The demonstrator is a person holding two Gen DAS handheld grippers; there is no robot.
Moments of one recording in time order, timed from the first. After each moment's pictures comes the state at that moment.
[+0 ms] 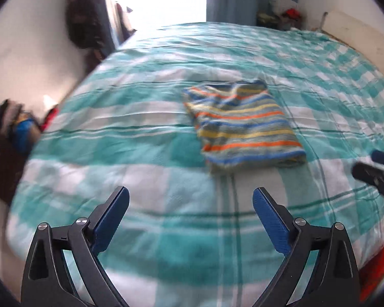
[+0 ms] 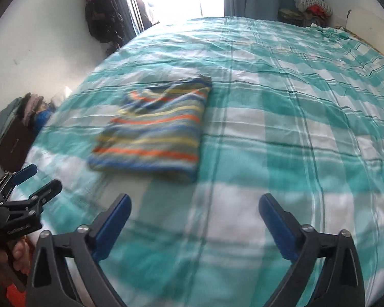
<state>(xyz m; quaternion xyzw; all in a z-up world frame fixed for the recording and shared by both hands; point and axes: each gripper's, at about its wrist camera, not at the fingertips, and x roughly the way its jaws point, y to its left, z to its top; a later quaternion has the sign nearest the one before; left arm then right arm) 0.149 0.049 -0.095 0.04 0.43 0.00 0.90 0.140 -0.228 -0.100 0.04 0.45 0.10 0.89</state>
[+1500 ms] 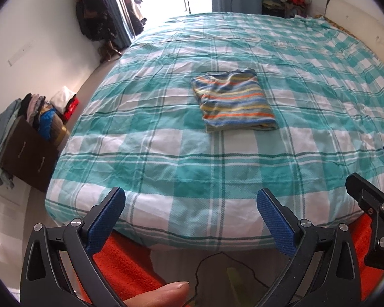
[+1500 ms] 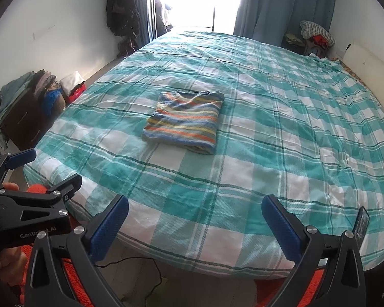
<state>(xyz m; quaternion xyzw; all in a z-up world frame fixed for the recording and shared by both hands) 0.046 0.027 -0.014 0.07 0.47 0.02 0.88 0.008 -0.187 0.004 -0.04 0.44 0.08 0.89</state>
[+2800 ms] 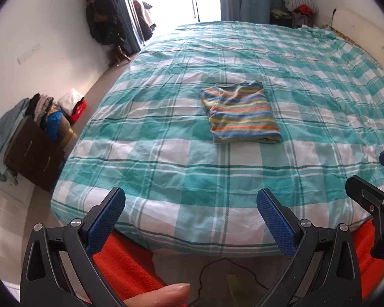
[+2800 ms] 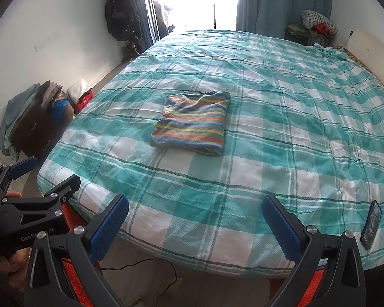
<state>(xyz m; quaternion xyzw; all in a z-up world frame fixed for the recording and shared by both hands) 0.044 0.031 0.004 0.05 0.45 0.04 0.89 0.019 -0.198 0.012 0.00 0.45 0.11 0.89</state>
